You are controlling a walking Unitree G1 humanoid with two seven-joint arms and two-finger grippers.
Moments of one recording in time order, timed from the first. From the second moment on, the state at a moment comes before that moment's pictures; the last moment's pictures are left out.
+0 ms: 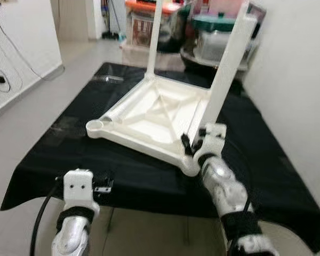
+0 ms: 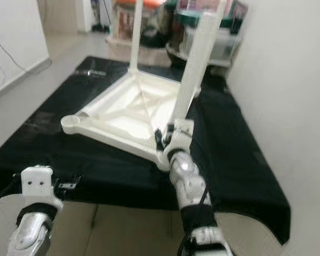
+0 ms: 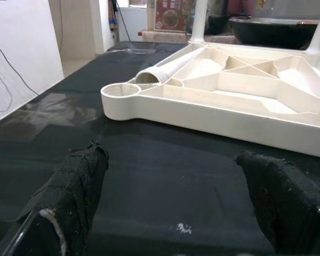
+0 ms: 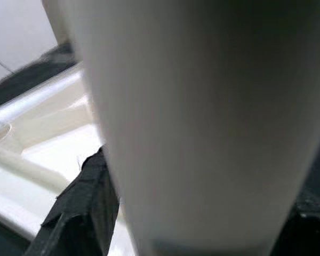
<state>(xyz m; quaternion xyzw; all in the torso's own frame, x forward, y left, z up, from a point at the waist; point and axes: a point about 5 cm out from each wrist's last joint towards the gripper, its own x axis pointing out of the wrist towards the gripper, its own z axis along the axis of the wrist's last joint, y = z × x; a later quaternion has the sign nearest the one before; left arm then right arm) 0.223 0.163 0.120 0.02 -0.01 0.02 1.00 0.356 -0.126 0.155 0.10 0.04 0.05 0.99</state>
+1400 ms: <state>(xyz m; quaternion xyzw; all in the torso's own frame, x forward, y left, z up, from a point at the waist) 0.226 0.159 0.118 0.01 -0.01 0.01 1.00 0.362 -0.106 0.144 0.07 0.04 -0.01 1.00</state>
